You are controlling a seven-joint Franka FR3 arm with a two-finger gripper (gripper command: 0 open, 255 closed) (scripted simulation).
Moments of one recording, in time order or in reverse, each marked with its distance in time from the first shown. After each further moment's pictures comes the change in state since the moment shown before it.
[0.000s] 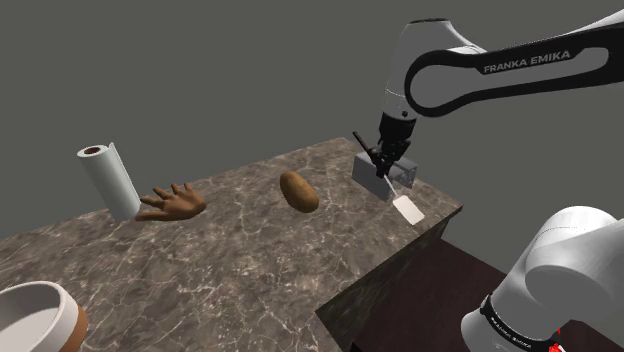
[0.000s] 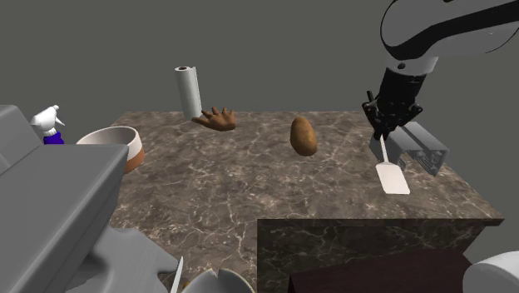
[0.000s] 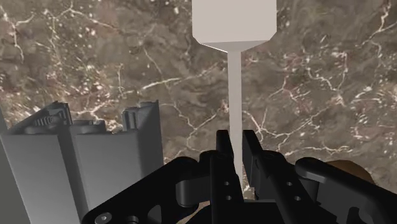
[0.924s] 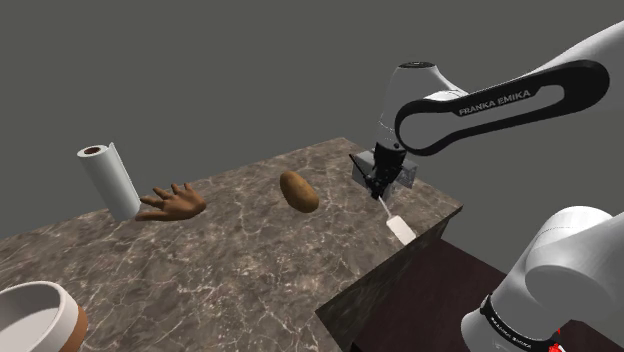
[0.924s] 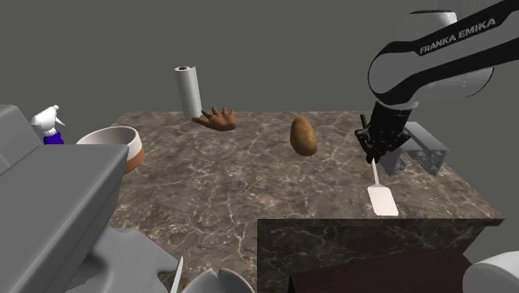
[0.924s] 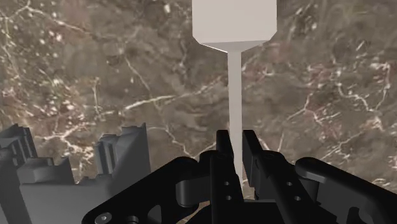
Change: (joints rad) arm 0.000 0.071 0.008 -0.142 0.003 0.213 0.002
